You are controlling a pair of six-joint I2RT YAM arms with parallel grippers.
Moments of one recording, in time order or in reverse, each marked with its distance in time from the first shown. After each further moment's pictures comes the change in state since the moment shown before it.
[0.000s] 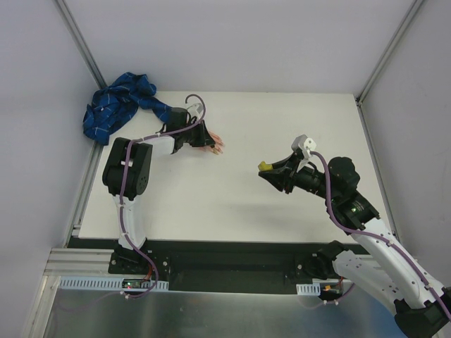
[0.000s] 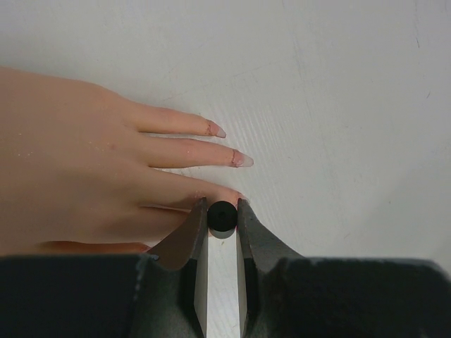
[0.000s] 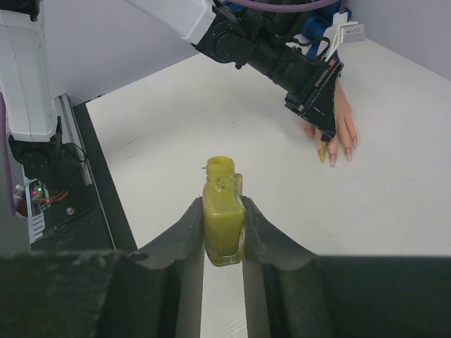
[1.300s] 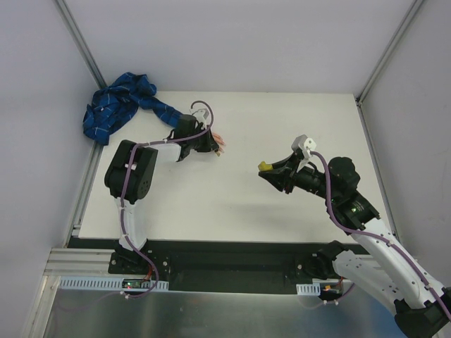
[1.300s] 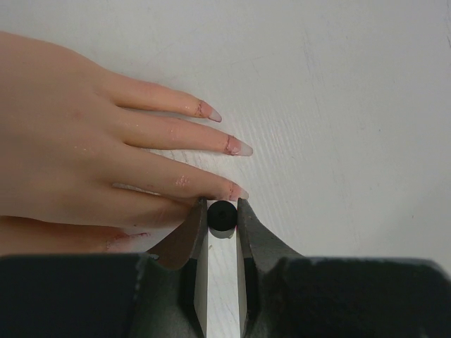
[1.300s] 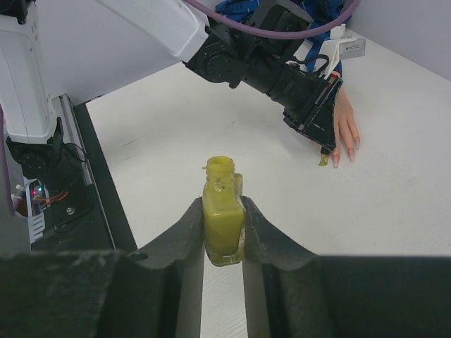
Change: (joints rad) left arm -0.076 -0.027 -0.079 0.085 -0.162 -0.016; right arm 0.000 -0.001 0.000 0.000 -0.001 0.000
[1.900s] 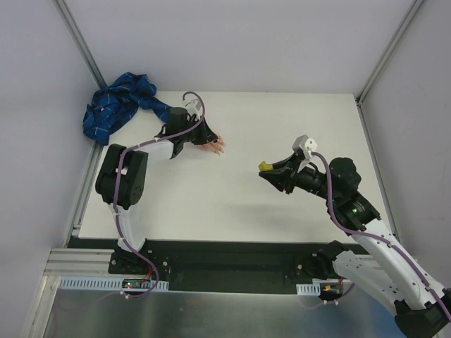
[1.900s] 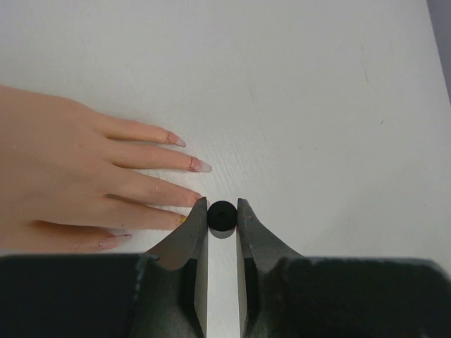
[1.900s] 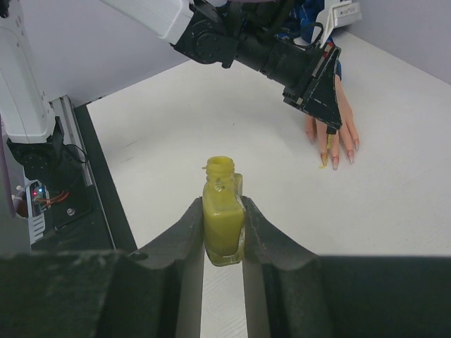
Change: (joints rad) left arm 0.030 -0.080 -0.011 0.023 0.089 -0.068; right arm 0.000 -0.008 0.000 0.000 0.000 0.000
